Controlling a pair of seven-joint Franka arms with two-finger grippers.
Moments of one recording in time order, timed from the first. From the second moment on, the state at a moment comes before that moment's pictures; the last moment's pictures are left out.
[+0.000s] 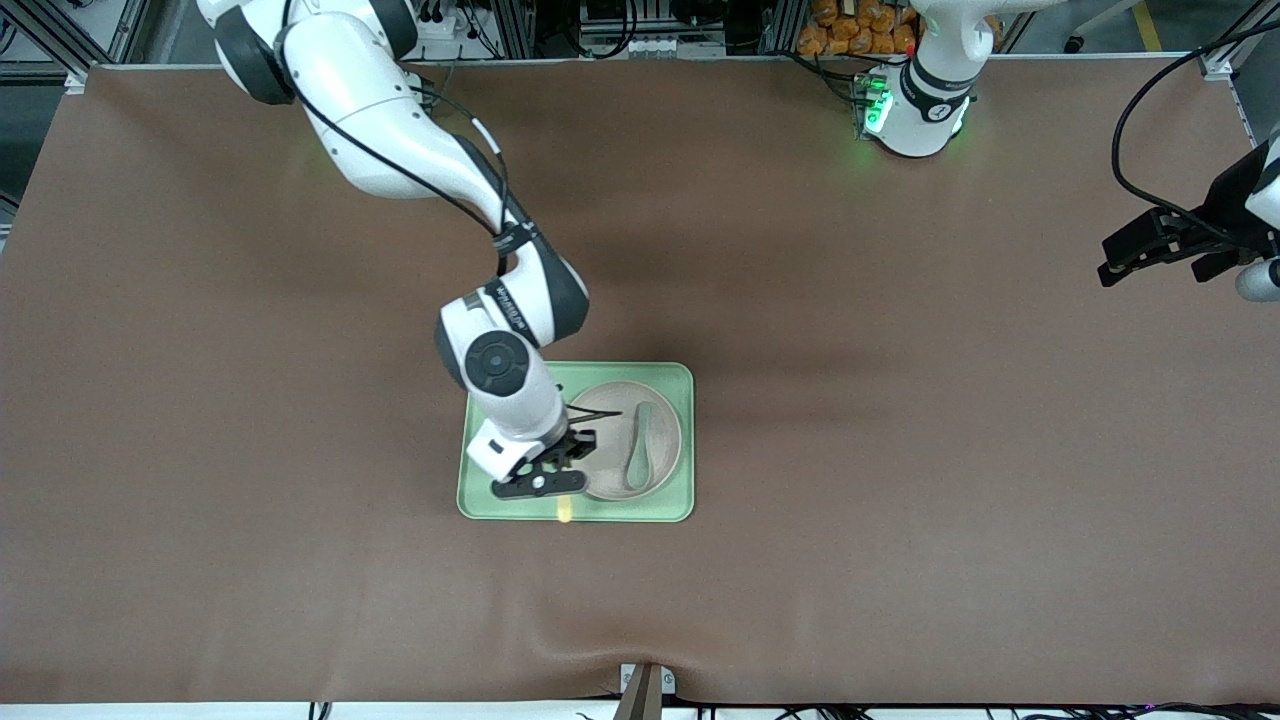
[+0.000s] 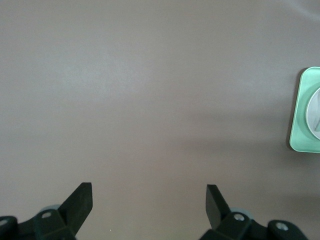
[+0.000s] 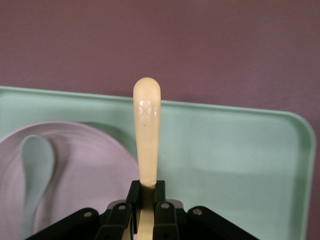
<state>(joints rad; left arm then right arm) 0.07 0.05 -0.14 -1.47 0.00 1.54 -0.11 0.56 0.85 -0.08 -1.28 0.07 2.24 0.39</state>
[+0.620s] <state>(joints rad) 0.00 0.03 -0.10 -1.49 0.00 1.53 -0.11 0.51 0.76 -0.08 -1.60 0.07 2.45 0.32</state>
